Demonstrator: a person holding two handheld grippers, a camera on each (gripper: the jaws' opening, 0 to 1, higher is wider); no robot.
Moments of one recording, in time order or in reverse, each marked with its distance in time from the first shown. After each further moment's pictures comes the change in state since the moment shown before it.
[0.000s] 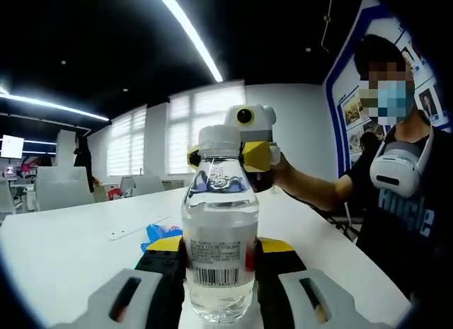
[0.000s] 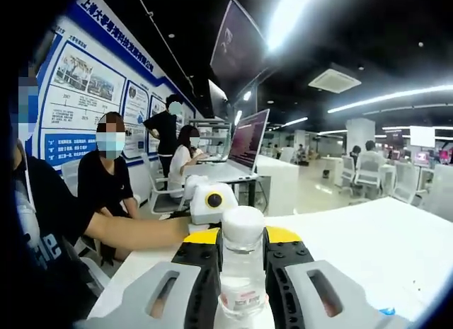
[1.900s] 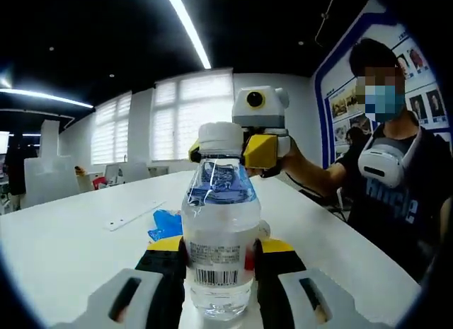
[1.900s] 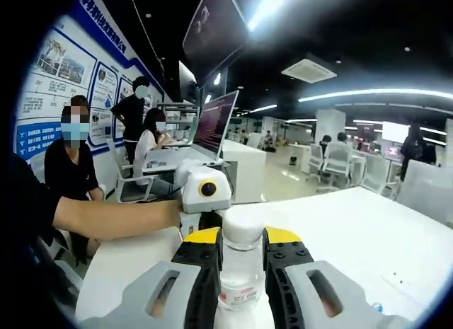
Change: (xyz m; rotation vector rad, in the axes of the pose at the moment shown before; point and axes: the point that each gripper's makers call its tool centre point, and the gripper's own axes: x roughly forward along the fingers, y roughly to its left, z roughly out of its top) left arm -0.007 0.034 -0.017 -0.013 0.092 -0.133; right arm 0.023 -0.039 -0.013 -0.004 0.104 -0.224
